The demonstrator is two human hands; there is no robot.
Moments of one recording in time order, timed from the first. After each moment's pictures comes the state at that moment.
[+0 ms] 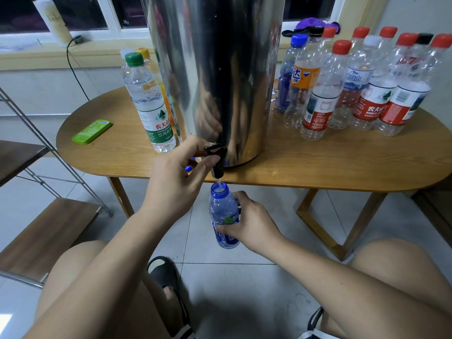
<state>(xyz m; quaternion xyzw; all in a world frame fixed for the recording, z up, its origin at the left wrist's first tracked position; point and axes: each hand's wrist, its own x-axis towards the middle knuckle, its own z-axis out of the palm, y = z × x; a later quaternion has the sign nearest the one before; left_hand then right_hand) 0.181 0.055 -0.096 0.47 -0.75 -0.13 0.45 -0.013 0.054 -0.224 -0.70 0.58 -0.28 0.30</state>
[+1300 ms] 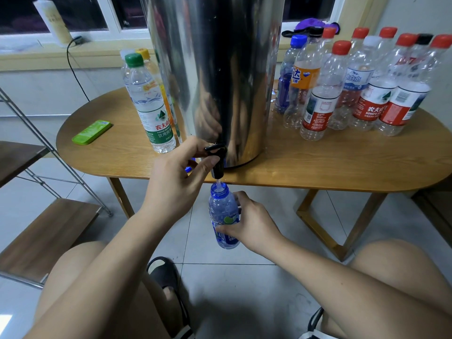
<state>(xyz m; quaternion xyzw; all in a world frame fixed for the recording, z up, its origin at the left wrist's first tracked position) 0.181 0.055 -0.097 0.47 -0.75 -0.12 0.45 -0.014 0.055 -0.222 -0.70 0.59 -0.28 0.30</state>
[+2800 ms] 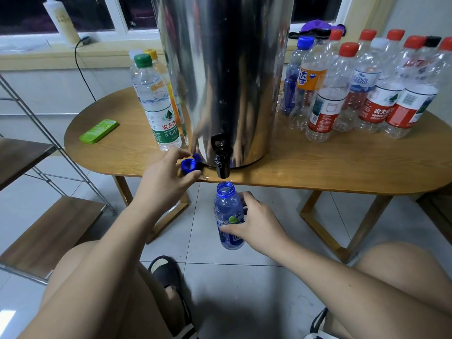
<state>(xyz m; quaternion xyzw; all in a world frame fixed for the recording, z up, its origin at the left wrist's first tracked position) 0.225 0.018 -0.129 0.64 -0.70 -0.11 0.29 -0.015 0.055 -0.223 -0.68 0.59 -0.28 0.32</state>
